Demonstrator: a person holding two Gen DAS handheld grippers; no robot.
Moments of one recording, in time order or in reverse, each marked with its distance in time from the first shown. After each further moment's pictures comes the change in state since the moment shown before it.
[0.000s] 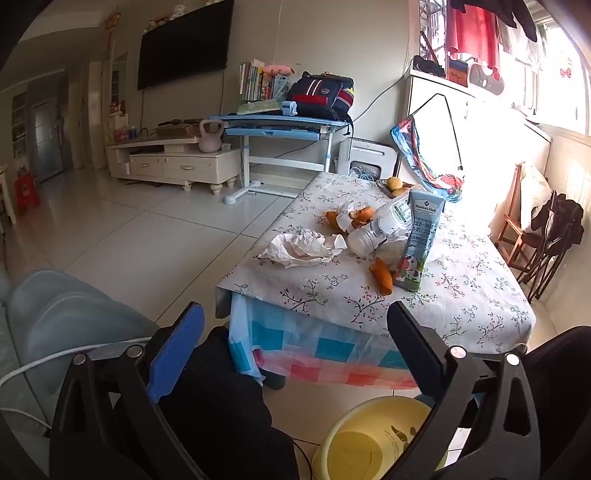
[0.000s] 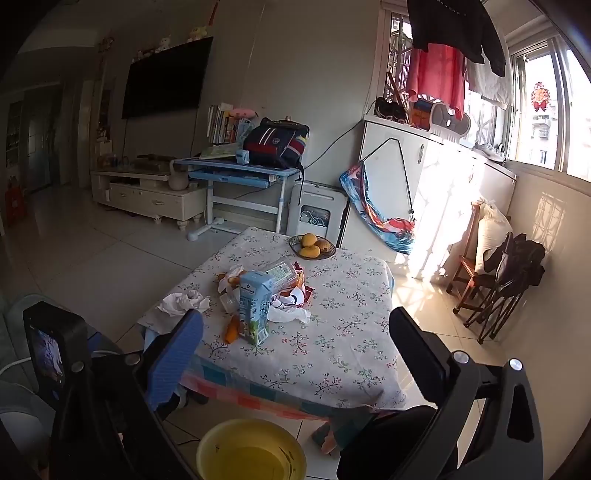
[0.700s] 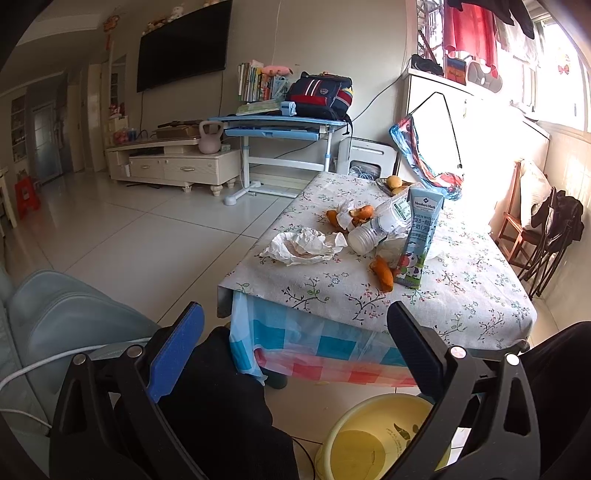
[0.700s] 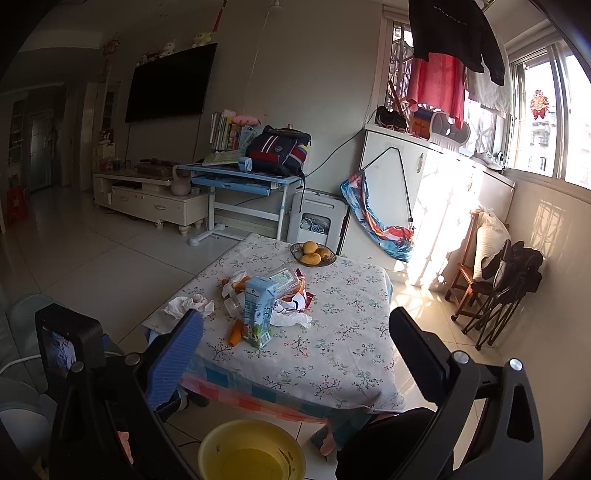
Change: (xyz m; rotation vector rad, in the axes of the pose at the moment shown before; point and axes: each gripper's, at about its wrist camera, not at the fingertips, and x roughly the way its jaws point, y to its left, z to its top) left arm -0.007 0.004 -0.009 0.012 -0.004 0.002; right arm -0.021 0.004 0.001 -0.012 -0.040 0.001
